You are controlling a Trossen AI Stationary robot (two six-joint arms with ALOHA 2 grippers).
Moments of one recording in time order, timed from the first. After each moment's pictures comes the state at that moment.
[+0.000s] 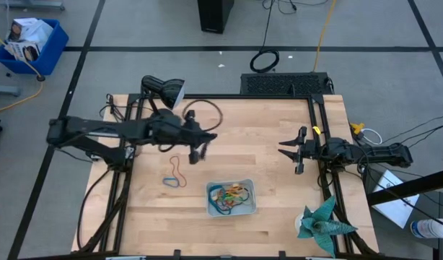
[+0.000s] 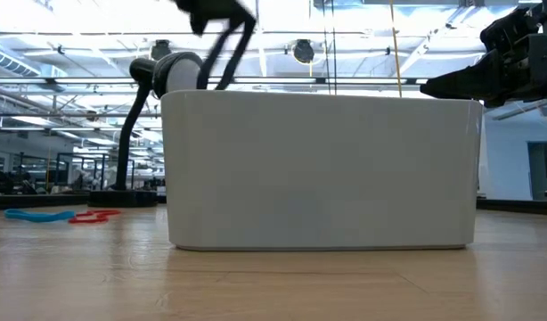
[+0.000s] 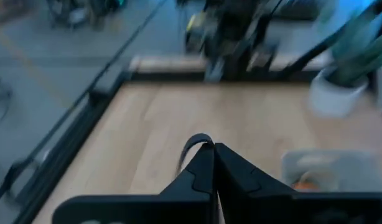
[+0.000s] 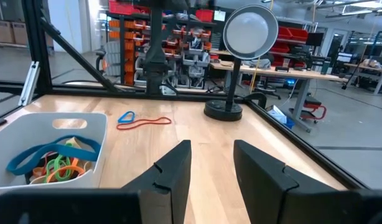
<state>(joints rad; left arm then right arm) 0.02 1.25 1.02 -0.14 -0.10 0.04 0.03 0.09 0.02 0.07 0.19 -0.10</state>
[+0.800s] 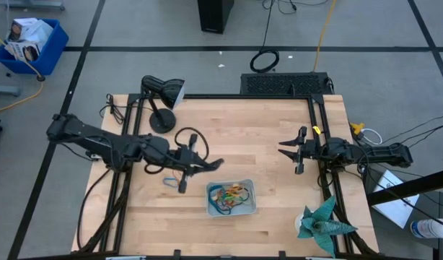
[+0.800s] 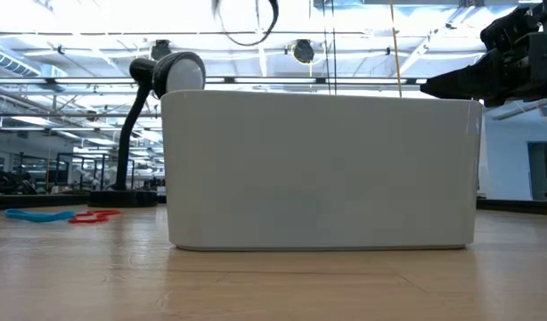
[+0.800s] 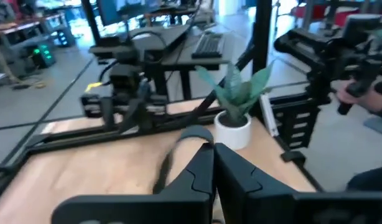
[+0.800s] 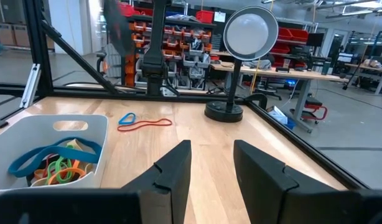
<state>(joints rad) -0.26 1.25 1.02 0.05 -0.07 0.06 0.03 0.09 0.02 0.08 0.18 -0.09</state>
